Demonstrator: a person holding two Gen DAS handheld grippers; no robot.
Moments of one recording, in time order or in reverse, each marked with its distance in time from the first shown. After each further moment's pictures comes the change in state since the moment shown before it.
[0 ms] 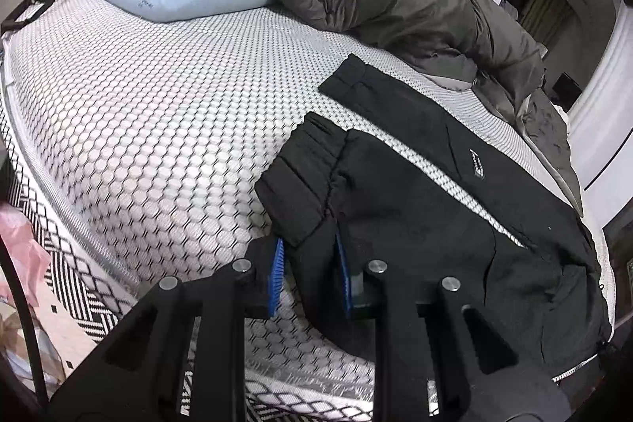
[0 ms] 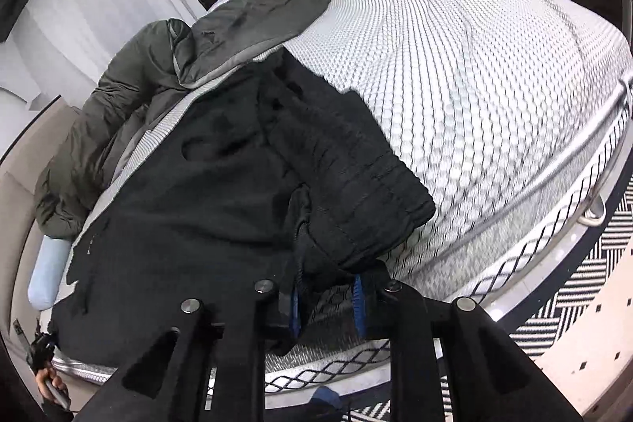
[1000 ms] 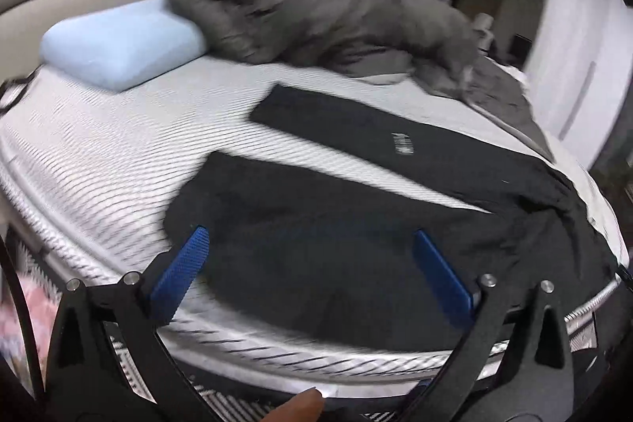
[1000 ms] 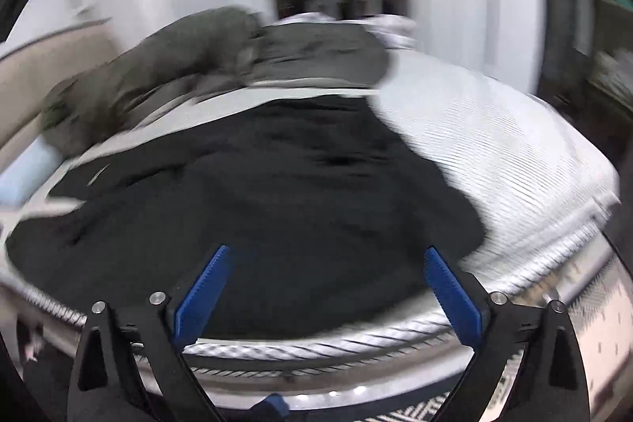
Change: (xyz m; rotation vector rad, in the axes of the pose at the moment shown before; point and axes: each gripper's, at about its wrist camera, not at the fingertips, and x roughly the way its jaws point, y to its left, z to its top) left arm -0.086 -0.074 -0.034 0.278 -0.093 -0.101; right arm -0.059 0.123 -0.059 -0.427 -0.165 -0.065
